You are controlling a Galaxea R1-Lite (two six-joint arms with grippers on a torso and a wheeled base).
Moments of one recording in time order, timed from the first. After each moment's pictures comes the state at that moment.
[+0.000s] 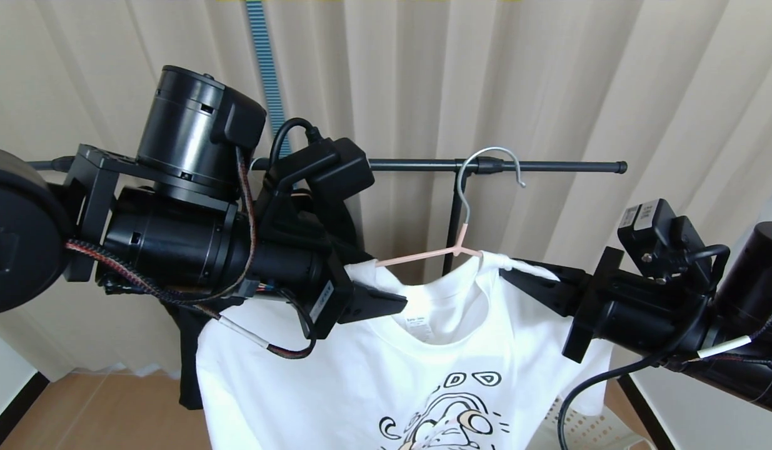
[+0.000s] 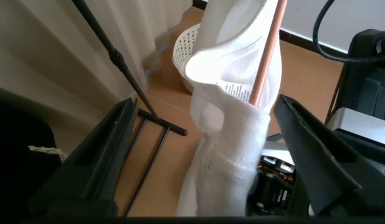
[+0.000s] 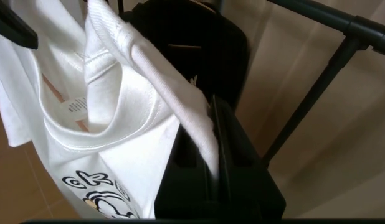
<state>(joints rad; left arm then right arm) -0.66 1.63 -1.27 0.23 -0.37 0.34 0.52 1.54 -0.47 -0.99 0.31 -0.13</state>
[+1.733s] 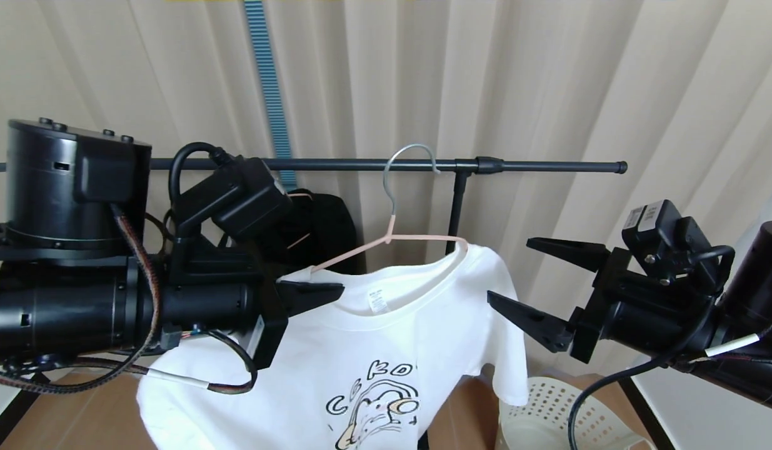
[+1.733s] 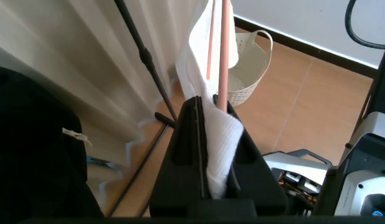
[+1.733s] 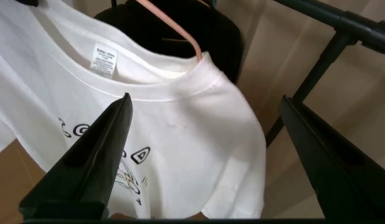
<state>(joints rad) -0.59 1.43 -0.91 -0.08 -0.31 0.34 0.50 1.51 -0.47 -0.93 0.29 -0.16</state>
